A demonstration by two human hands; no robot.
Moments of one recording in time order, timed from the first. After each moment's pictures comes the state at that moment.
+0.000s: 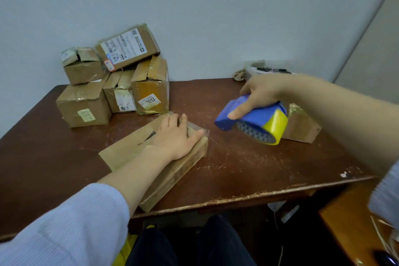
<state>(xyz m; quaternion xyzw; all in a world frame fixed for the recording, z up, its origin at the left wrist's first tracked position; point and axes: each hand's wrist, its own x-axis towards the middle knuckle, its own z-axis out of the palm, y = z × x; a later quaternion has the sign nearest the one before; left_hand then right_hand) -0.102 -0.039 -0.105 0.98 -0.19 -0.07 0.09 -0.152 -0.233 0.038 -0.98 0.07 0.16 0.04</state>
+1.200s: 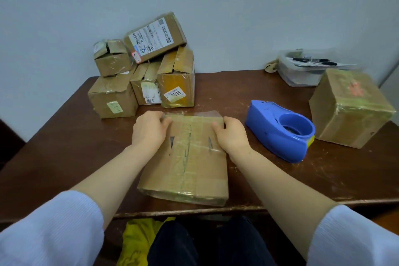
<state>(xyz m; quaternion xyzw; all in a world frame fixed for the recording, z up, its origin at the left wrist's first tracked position) -0.082 0.036 -0.099 0.96 0.04 0.08 0.26 -0.113 -0.136 -0.116 -0.88 0.16 -0.01 0.46</state>
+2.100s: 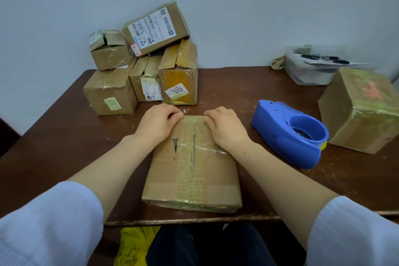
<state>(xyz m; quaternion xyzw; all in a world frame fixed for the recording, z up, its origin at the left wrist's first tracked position) -0.046 0.044 -0.113 0.96 -0.15 0.08 0.23 -0.088 -0.132 -0.112 -0.97 -0.04 -0.03 0.23</state>
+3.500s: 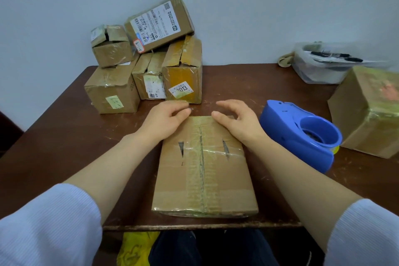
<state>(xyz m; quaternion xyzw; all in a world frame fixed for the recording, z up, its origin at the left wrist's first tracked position) -0.036 0.043 -0.117 0.92 -0.13 0.01 0.37 -0.077 -0.154 -0.116 -0.86 0.01 -0.04 0.50</state>
